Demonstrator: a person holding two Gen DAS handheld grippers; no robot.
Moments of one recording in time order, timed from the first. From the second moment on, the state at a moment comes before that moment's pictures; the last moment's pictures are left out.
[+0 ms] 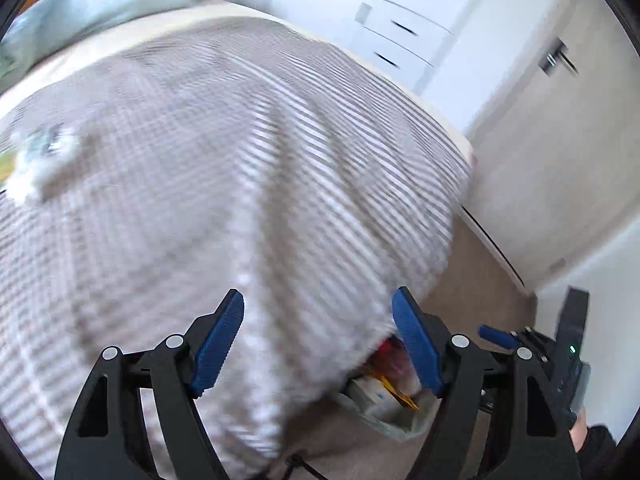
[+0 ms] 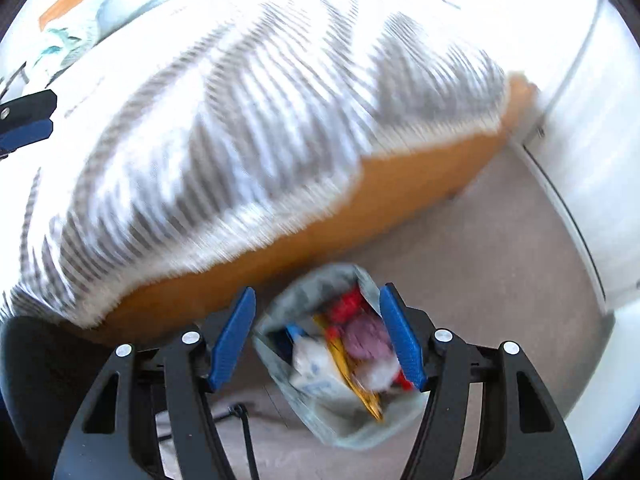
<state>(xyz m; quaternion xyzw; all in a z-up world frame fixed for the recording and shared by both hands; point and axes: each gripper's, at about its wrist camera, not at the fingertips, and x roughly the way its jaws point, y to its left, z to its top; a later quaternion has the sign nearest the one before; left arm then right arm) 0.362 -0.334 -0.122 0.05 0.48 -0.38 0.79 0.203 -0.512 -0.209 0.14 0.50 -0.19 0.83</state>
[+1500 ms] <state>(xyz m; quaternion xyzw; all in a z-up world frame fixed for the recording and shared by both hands) 0.539 0.046 -0.143 -0.27 0.40 -0.03 0.87 0.589 -0.221 -0.174 -0.29 0.33 0.09 0.90</state>
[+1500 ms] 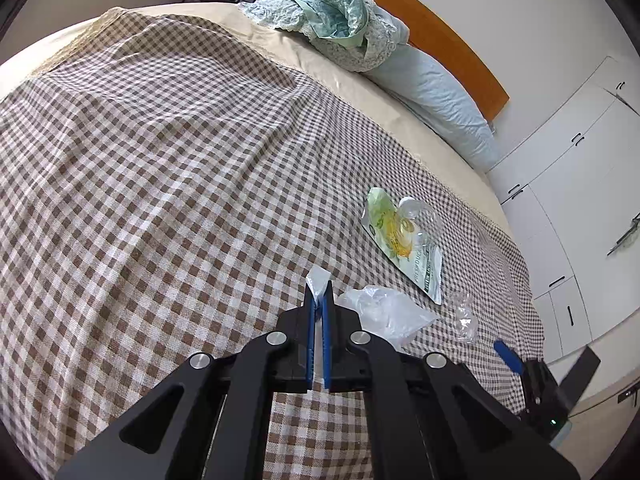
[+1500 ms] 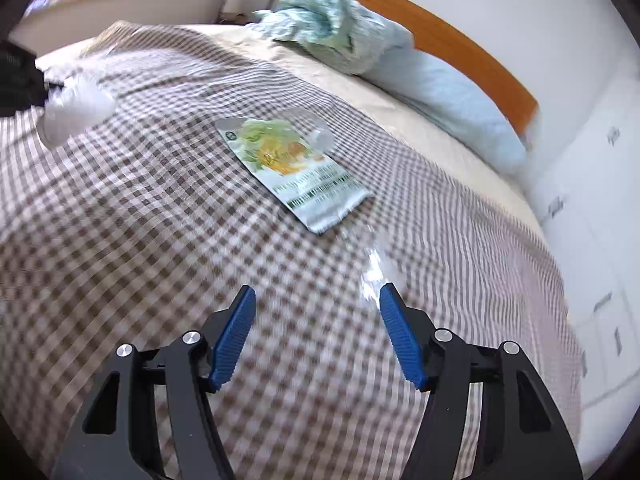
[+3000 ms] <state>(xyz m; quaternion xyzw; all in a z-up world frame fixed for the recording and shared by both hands) 0.302 -0.247 -0.099 -0.07 0.47 -0.29 0.83 0.105 -0.464 -0.225 0.03 0.49 -0.01 0.87</state>
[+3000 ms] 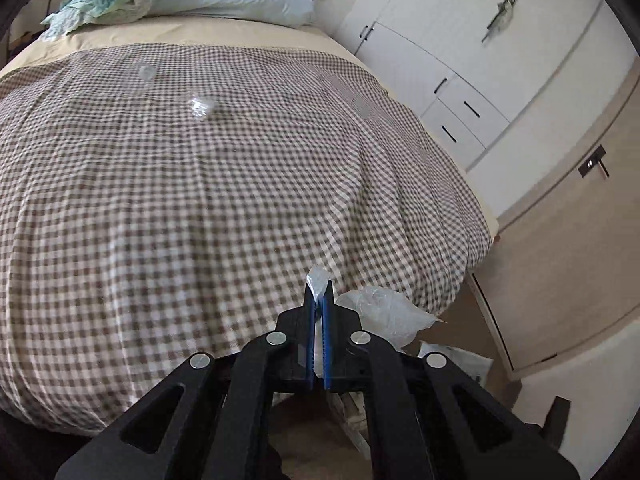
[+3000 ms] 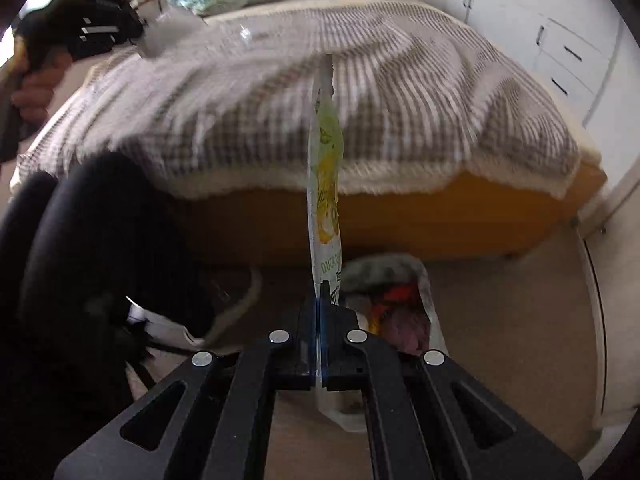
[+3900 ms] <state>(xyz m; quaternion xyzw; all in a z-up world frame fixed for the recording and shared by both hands) 0.225 -0.421 -0.189 0.16 0.56 -0.36 0.73 0.115 -0.530 -0.462 0.09 0.61 -0.06 0.78</state>
